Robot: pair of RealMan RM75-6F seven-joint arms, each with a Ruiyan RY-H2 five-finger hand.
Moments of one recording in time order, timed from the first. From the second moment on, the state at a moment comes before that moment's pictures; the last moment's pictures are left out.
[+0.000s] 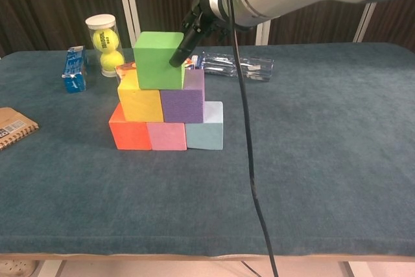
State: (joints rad) left arm -0.13 -1.03 -0.01 -1.20 1.43 1.23 -0.49; right arm 1.36 -1.51 0.51 -1.74 0.13 1.15 -0.70
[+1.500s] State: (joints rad) left arm -0.02 -1.05 -0.04 -1.44 1.47 1.56 -0.09; right arm 0.63 -1.06 0.01 -2.06 -1.02 1.39 -0.49
